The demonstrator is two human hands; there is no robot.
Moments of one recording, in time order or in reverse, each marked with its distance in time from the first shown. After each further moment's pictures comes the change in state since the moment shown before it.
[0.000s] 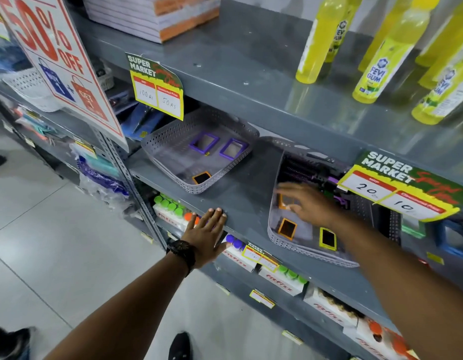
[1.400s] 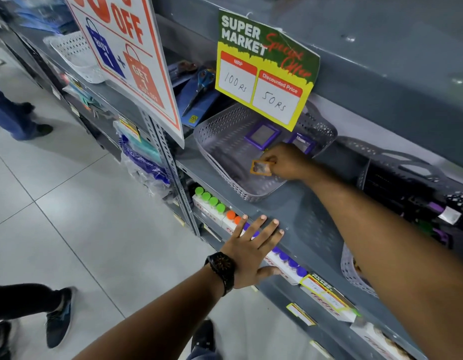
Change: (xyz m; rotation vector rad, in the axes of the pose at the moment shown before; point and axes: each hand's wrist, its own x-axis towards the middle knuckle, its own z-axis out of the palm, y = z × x) left_hand 0.004 -0.045 0.009 0.018 0.100 0.186; right_hand 0.239 -0.132 0.031 0.096 -0.116 0.047
